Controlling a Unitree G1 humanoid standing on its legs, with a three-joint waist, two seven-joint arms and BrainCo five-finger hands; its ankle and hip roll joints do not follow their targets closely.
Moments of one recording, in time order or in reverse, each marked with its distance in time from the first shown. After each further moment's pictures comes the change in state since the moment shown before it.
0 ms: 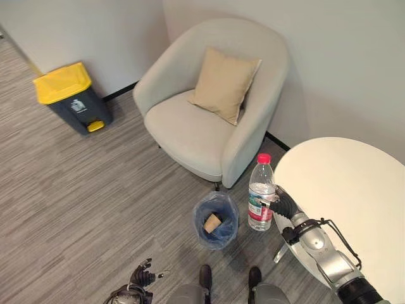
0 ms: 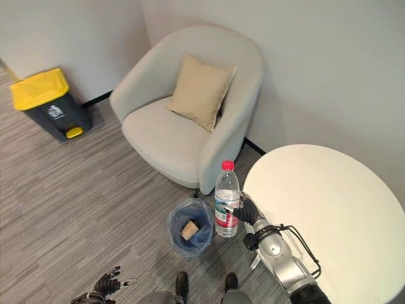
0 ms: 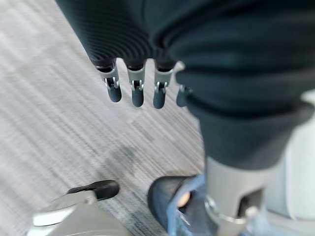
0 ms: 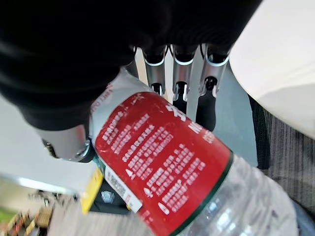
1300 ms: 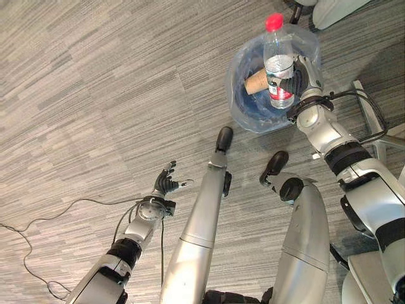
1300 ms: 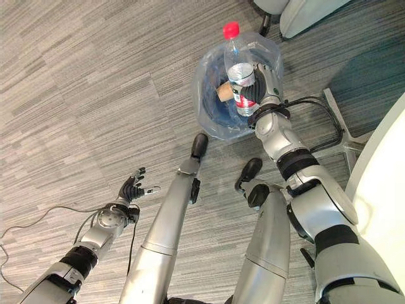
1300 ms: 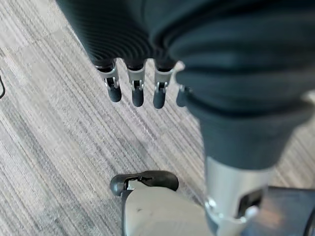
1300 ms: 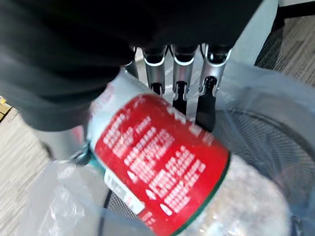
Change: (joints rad) left arm -0.491 0.108 -0.231 -0.264 -0.169 -0.071 0.137; right arm -1.133 0.001 0.286 0.784 -0.056 0.092 -0.336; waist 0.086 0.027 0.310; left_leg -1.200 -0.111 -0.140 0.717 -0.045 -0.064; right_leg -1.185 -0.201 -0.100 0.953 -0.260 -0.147
